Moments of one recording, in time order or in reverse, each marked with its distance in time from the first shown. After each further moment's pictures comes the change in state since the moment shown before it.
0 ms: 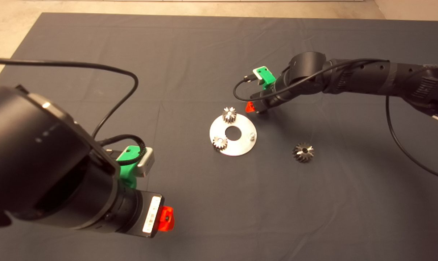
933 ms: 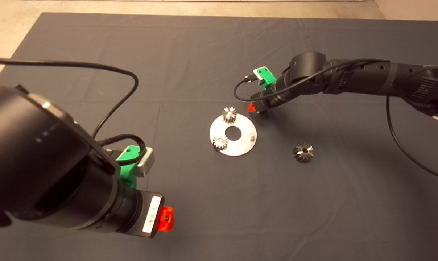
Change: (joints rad) left arm 0.000 0.000 0.000 0.000 0.000 0.000; right arm -0.008 -0.004 0.000 0.000 -0.001 -0.003
